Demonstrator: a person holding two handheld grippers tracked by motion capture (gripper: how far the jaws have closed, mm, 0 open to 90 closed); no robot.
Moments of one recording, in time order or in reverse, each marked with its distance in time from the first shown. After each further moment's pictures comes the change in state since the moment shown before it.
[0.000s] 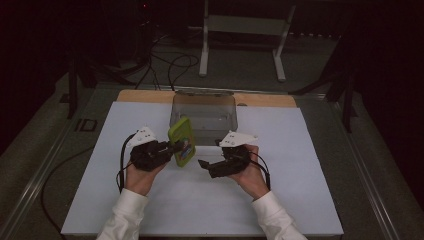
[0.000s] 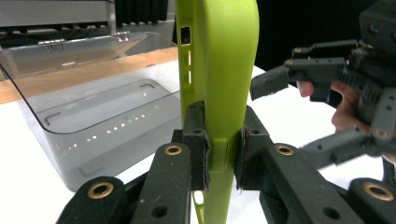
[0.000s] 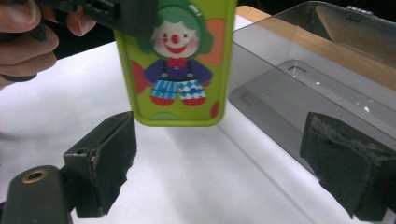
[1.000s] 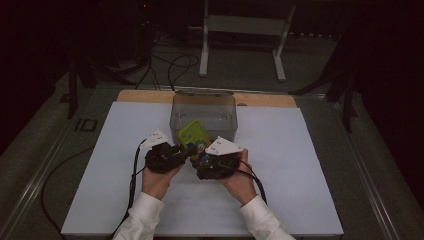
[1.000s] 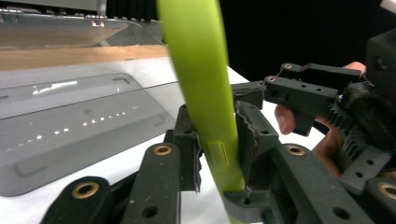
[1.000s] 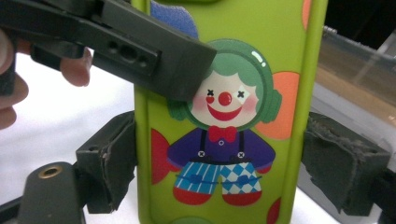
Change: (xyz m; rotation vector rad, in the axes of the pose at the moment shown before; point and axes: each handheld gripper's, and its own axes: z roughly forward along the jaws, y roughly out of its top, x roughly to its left) left arm -0.020 -0.008 0.031 -0.039 -0.039 -0.140; right arm 0.031 0.001 0.023 -0.014 -0.194 -0.065
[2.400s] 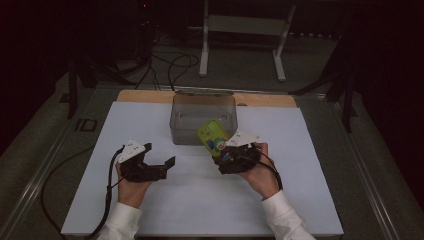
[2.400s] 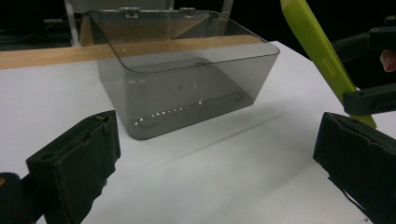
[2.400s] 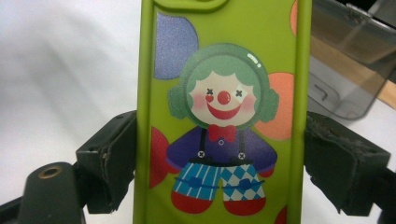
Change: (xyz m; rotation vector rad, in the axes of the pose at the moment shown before) left arm 0.023 -0.023 -0.045 0.016 0.260 0.057; right arm -0.046 -0.009 -0.026 0.147 -0.020 -0.013
